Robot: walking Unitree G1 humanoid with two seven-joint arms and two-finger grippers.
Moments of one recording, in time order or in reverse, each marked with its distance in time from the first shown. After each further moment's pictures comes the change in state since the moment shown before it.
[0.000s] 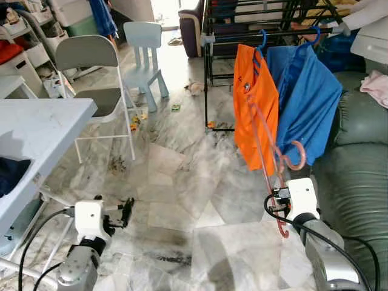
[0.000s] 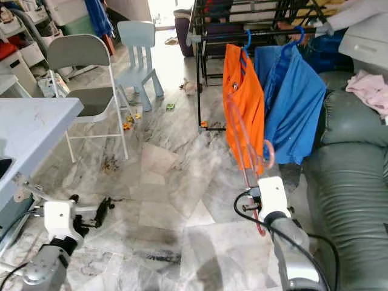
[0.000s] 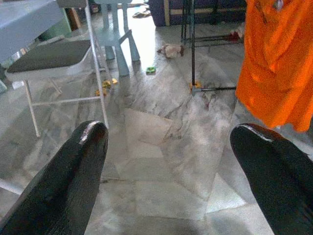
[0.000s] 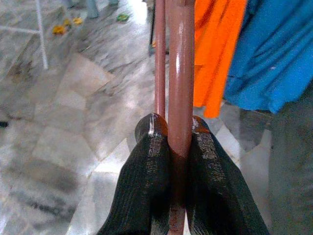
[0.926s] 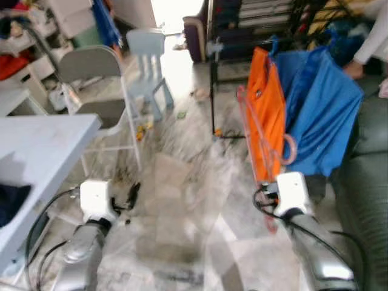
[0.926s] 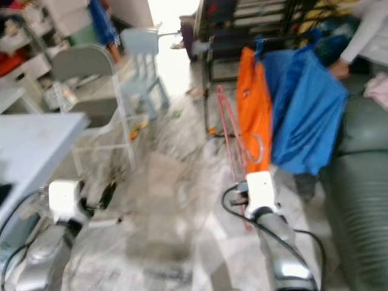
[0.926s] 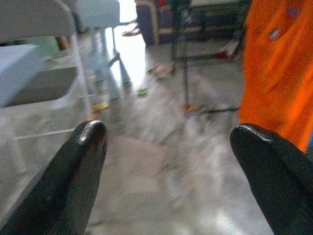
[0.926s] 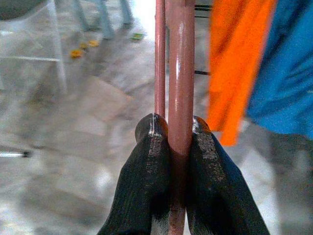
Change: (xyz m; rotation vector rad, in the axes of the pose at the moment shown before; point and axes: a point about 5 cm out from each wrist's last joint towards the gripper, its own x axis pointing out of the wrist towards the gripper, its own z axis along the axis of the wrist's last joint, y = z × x) left arm 0.026 -0.030 0.024 -0.031 -0.035 -0.110; right arm 0.002 0.006 0.014 0.014 0.014 0.002
